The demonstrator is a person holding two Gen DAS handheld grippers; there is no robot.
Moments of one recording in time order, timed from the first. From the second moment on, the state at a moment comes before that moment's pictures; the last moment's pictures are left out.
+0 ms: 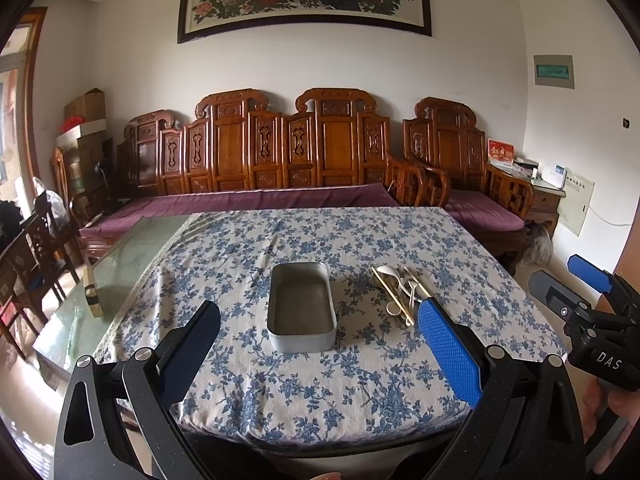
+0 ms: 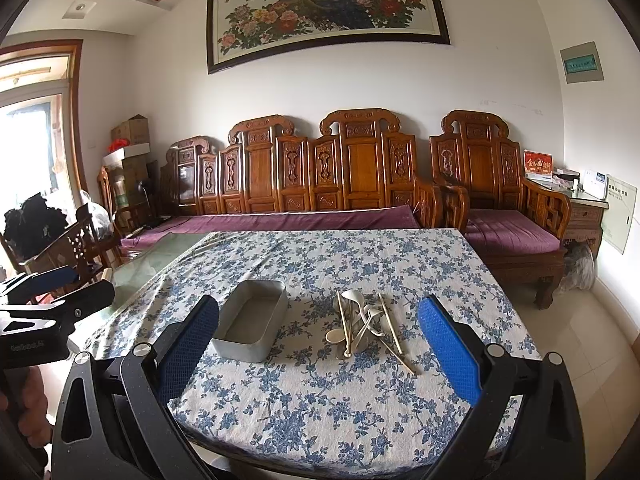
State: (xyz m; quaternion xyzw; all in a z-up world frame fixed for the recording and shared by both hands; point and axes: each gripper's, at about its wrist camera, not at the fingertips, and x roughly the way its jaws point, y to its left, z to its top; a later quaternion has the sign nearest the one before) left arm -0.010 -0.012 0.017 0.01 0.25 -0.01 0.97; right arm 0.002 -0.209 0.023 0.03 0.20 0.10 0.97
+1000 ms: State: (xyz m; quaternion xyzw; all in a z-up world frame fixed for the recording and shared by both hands) left arm 0.107 -0.036 -0.061 0.04 0.35 -0.05 0.94; right arm 0.122 -0.245 -0.071 0.03 0.28 0.11 0.95
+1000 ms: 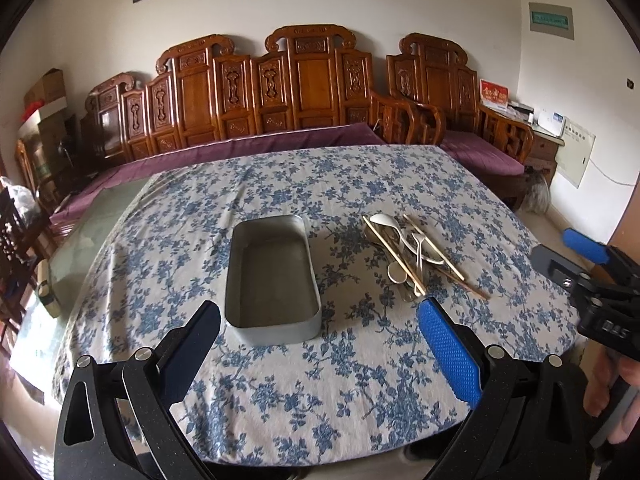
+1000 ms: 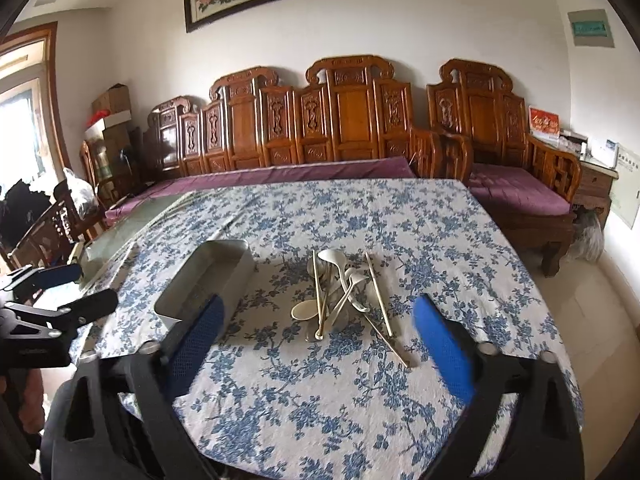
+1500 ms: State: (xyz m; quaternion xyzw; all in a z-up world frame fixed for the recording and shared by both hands) left arm 0.185 -0.075 -0.115 0.05 0.39 -0.09 0.91; right arm 0.236 -0.290 -0.147 0.02 0.36 0.10 0.93
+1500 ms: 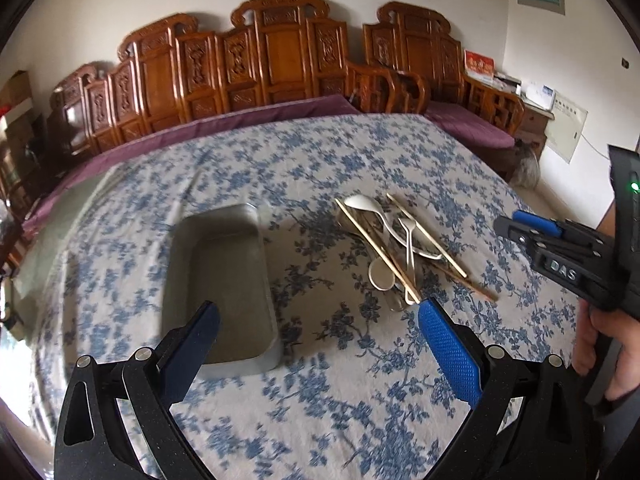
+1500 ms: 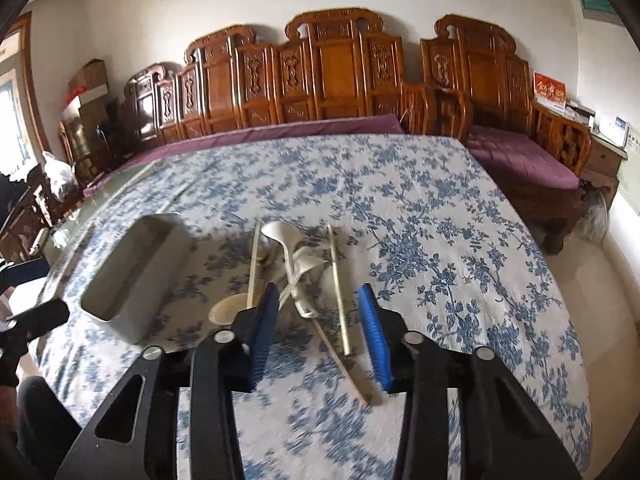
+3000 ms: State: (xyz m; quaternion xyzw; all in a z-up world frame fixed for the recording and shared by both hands) left arm 0.336 -0.147 -0.222 0.02 0.51 -0.11 0.85; right arm 0.331 -0.296 -0.242 -0.03 0.45 0.14 0.88
